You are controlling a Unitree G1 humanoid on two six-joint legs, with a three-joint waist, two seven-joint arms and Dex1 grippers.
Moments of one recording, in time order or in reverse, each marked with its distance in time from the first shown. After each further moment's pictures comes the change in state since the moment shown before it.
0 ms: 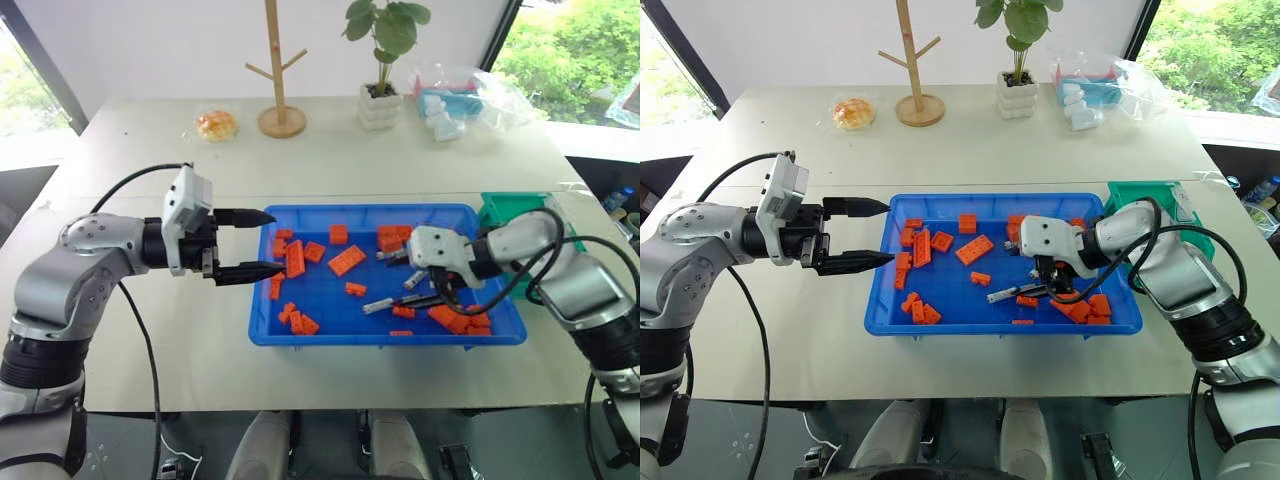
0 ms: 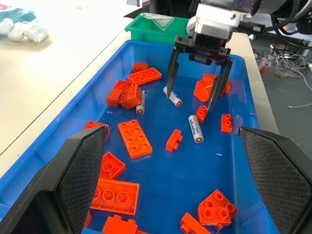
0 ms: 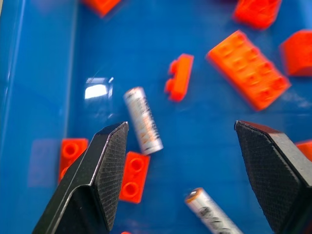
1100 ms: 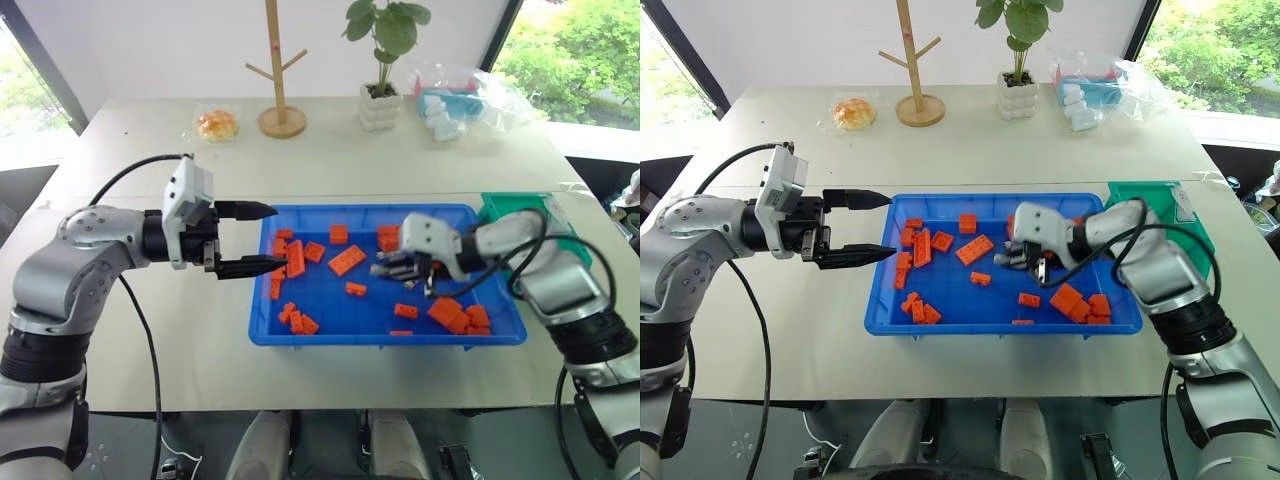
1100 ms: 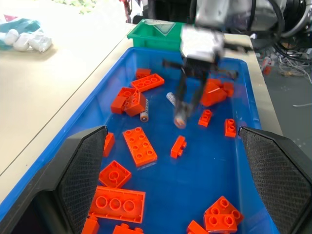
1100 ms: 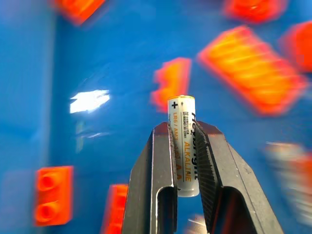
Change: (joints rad) left arm -0.036 -0.002 -0.005 0.001 0.001 0.001 0.004; right arm -0.050 0.114 -0.108 0.040 -0.022 0.156 -0.109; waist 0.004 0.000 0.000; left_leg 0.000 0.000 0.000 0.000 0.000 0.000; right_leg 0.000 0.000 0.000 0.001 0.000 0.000
